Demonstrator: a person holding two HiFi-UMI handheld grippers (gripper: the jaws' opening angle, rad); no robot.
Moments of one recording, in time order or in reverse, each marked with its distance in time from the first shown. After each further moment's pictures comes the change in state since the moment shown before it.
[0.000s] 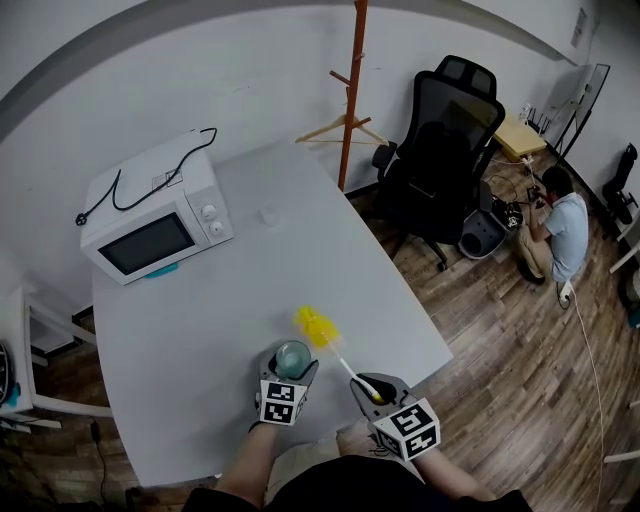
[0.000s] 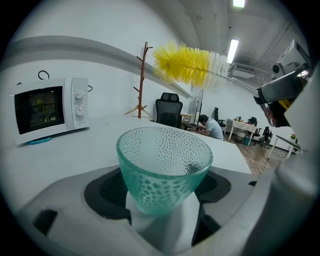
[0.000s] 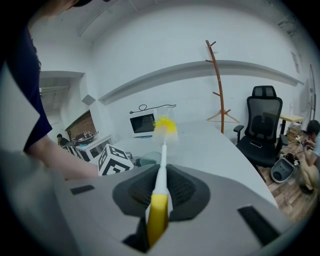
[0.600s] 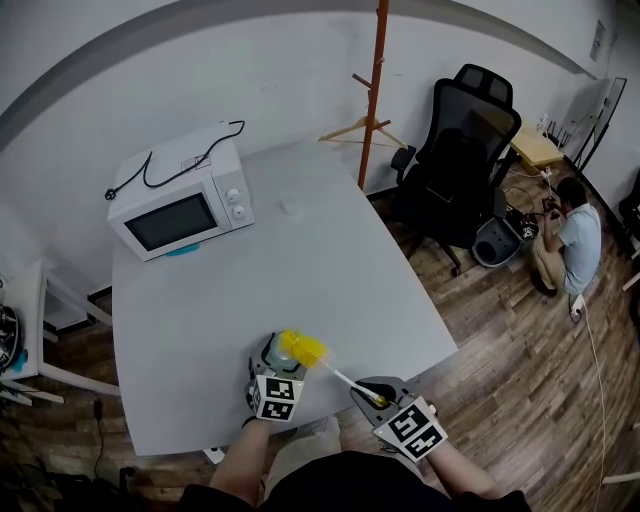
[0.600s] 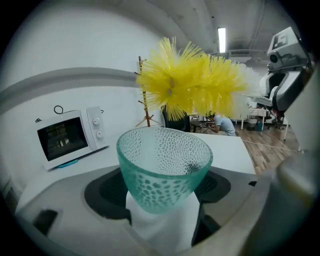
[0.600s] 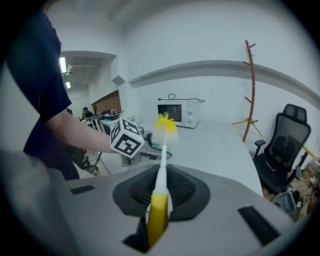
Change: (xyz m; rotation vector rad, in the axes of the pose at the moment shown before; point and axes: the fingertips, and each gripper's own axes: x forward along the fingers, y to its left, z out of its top) left arm -0.064 0.005 0.014 0.137 -0.049 0.171; right arm -0.034 0.050 -0.028 -0.301 0.121 0.194
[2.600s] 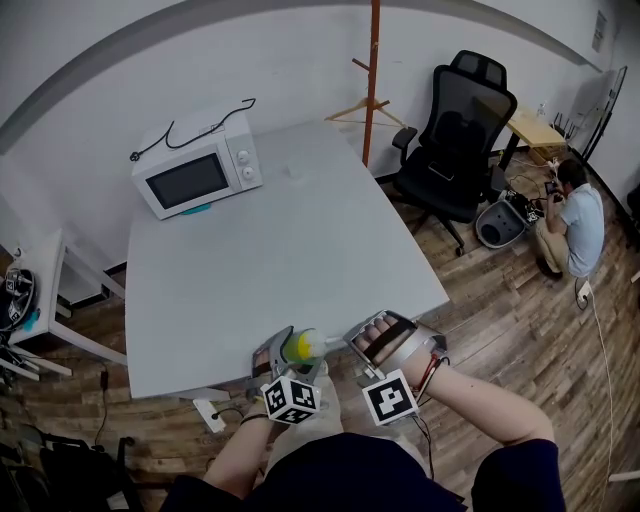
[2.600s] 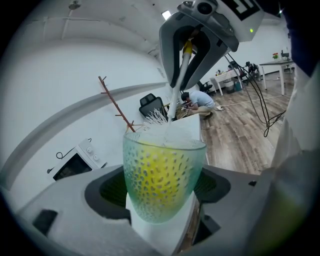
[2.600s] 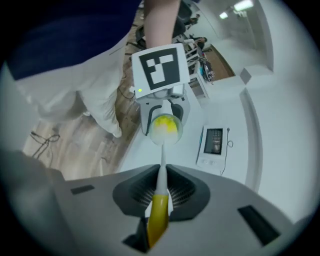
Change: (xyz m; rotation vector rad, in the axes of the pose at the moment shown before) left arm -0.106 -0.125 -0.026 0.453 0.063 0.029; right arm -0.037 0.066 -0.019 -1.489 0.246 -0.095
